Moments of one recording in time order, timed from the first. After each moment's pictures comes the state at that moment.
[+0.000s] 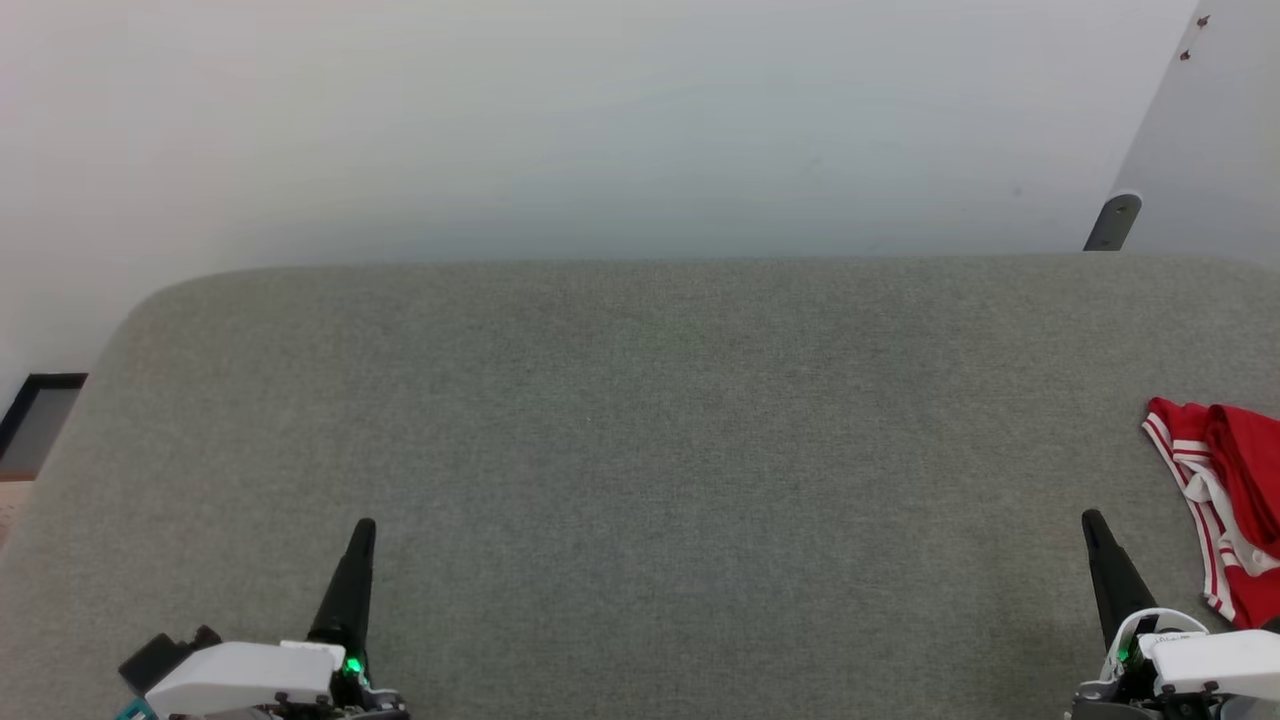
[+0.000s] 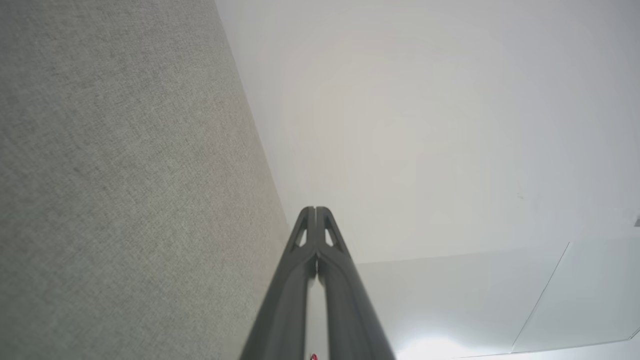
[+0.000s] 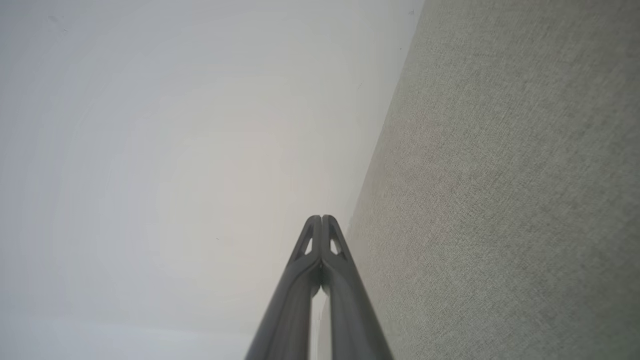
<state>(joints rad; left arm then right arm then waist) -0.08 0.07 0.09 0.26 -1.48 -0.13 0.07 -0.07 -0.07 -0.10 0.25 1.46 0.13 0.07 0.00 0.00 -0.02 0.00</state>
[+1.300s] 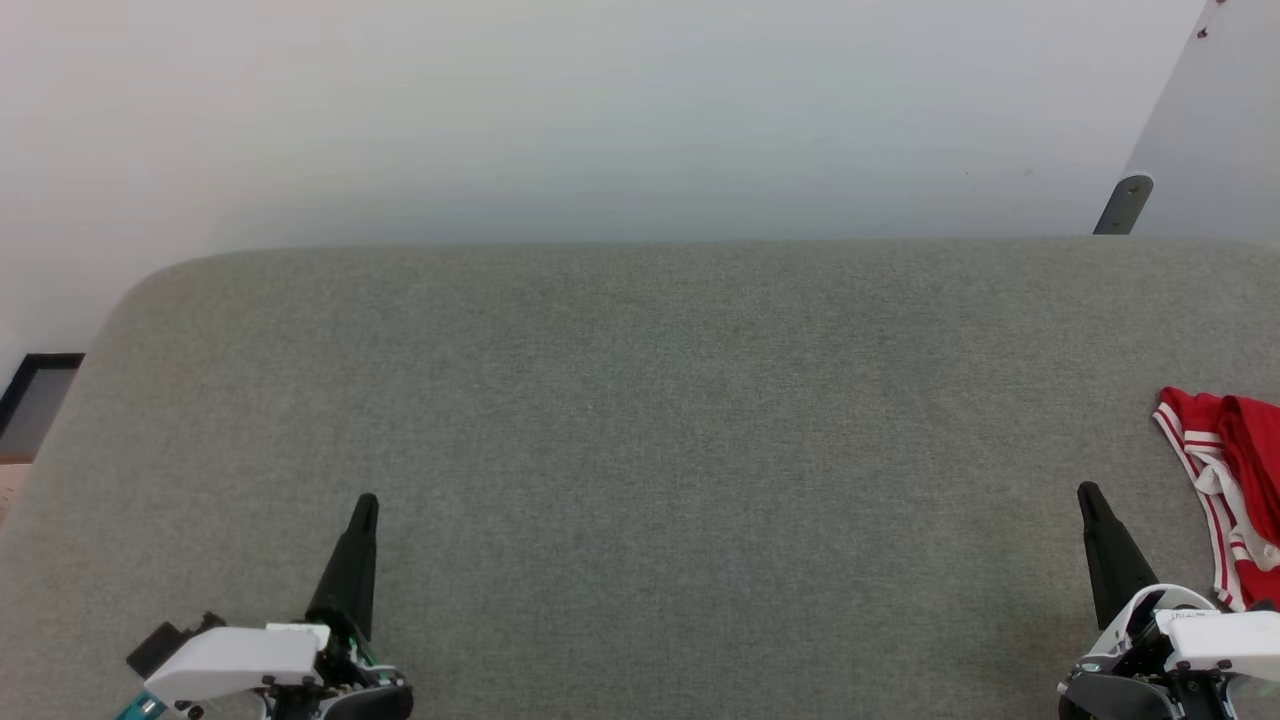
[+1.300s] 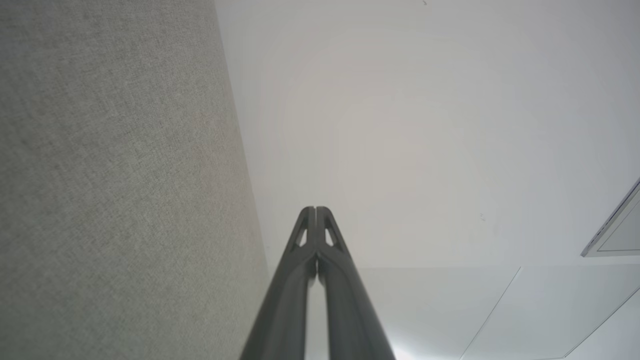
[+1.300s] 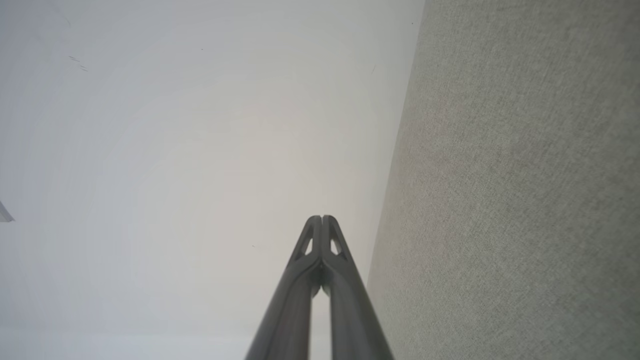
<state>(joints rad) -0.11 0.05 0.11 0.25 -1.61 -0.13 0.11 -0.11 -0.05 -0.11 0.25 1.61 0.13 0.11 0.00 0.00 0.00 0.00</state>
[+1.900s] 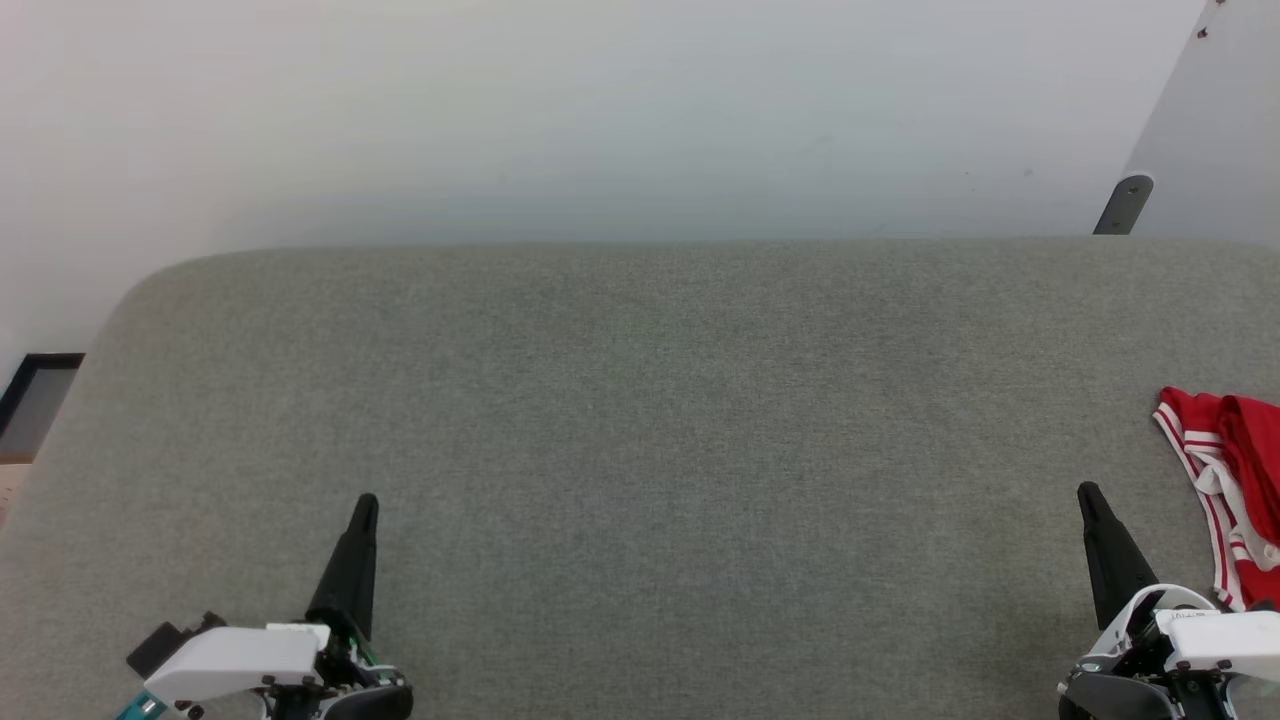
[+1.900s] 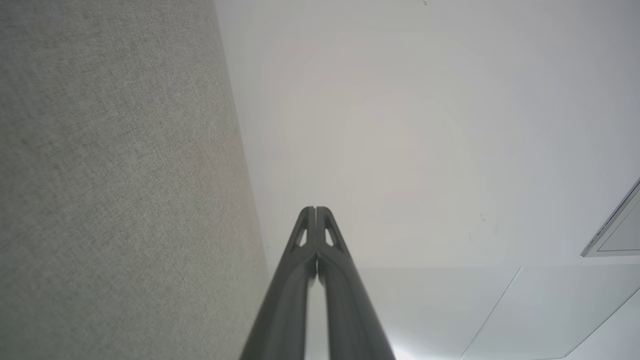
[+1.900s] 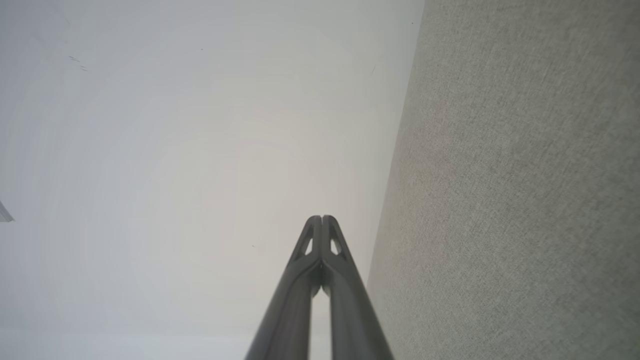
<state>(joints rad) -0.11 0.05 0.11 0.25 -1.61 -0.13 0.11 -0.11 -0.05 -0.11 0.25 1.61 0.13 0.11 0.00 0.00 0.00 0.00</state>
